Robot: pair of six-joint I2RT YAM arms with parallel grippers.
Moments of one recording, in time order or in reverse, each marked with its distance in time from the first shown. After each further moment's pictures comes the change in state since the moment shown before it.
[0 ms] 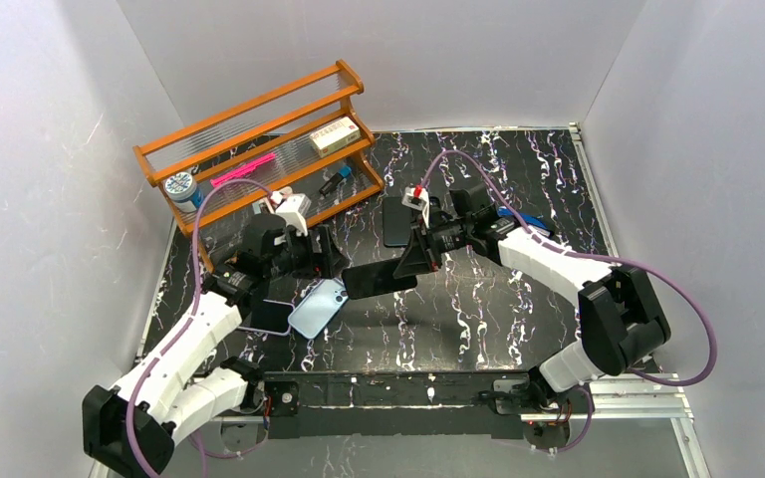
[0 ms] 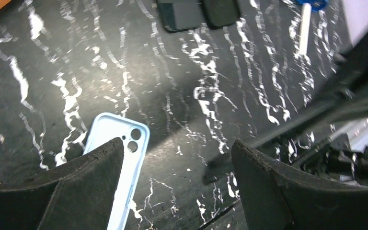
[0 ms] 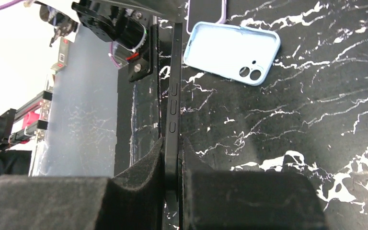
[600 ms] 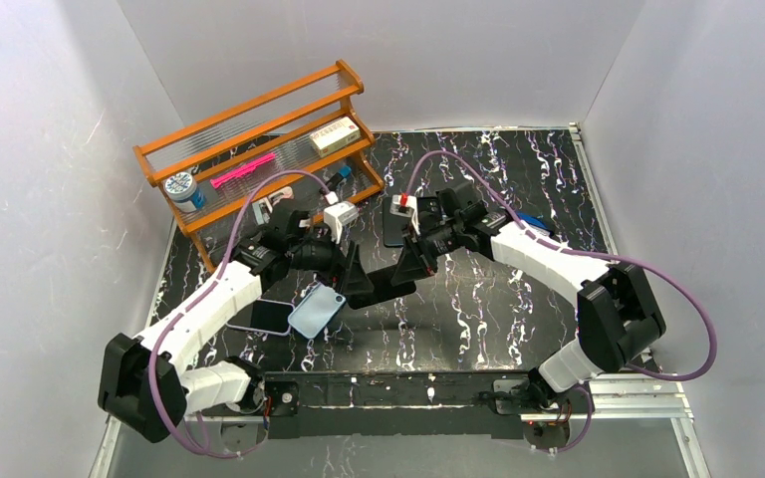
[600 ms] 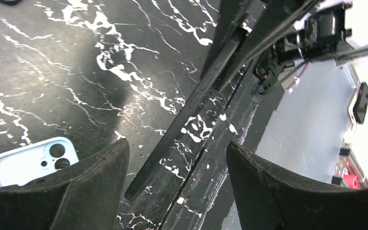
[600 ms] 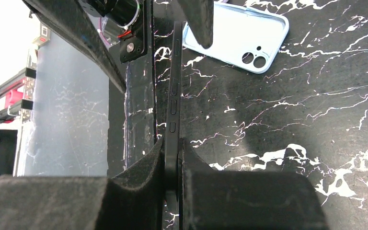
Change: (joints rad) left arm -0.042 0.228 0.143 -0.062 0.501 0.296; right arm 0.051 0.032 0.104 -0.259 0.088 -0.175
